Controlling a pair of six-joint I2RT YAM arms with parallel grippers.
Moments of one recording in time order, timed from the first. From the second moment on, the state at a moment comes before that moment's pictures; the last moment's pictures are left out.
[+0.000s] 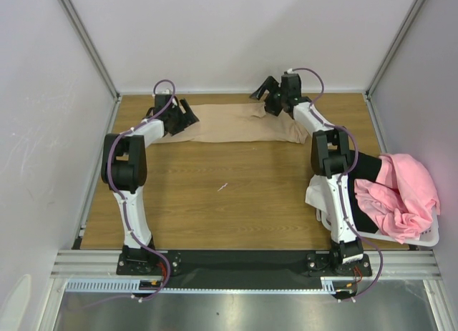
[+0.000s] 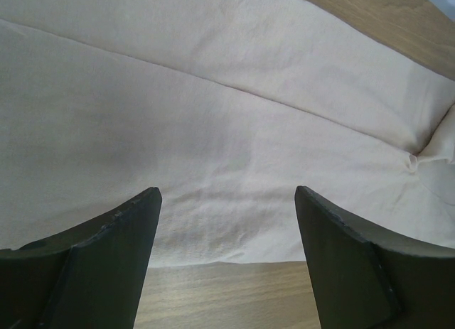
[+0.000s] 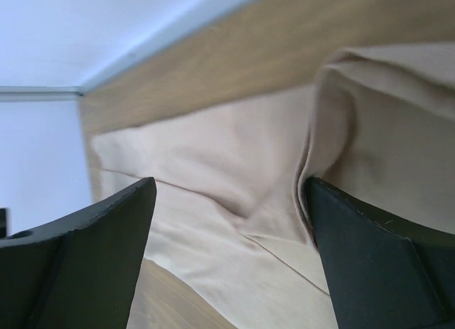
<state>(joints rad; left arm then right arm) -0.09 2.09 1.47 -0.09 0.16 -0.58 0.24 2.56 2.21 -0.20 -0.32 0.84</state>
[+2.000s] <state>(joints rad) -0.08 2.09 1.50 -0.35 -0.05 -0.56 0.12 2.01 1.54 -0.55 0.00 0.08</state>
